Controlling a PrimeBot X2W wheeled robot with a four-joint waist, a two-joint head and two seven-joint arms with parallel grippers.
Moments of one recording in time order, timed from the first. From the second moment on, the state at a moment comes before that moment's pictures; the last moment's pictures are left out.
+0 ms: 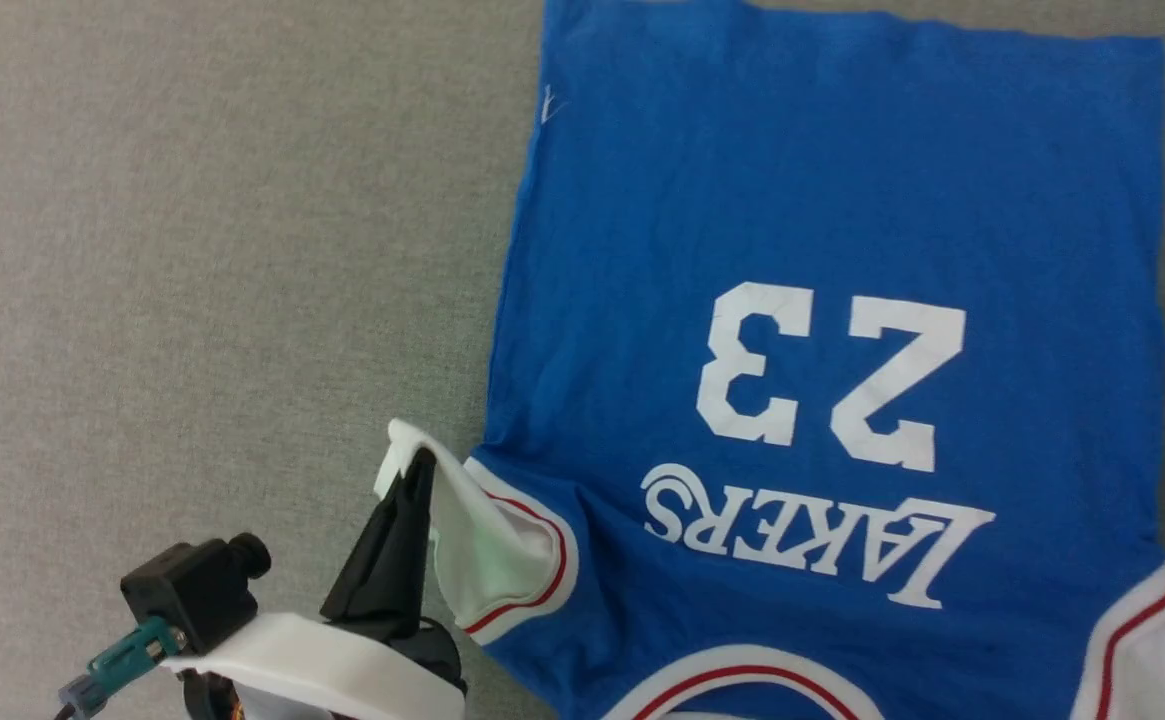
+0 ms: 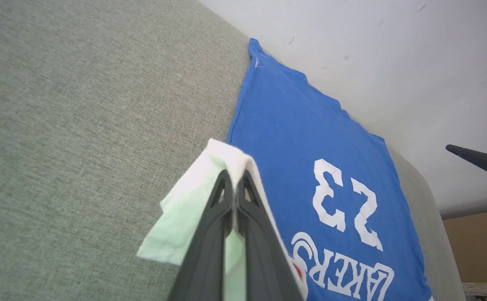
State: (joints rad) left arm 0.15 0.18 -0.27 -0.52 -0.66 0.27 0.16; right arm -0.73 -0.49 -0.12 0.14 0.21 0.13 0.78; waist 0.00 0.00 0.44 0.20
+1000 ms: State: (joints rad) left arm 0.08 0.15 -0.28 -0.46 -0.66 0.25 0.11; right arm -0.75 -0.48 -0.06 0.21 0.30 0.13 0.64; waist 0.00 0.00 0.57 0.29
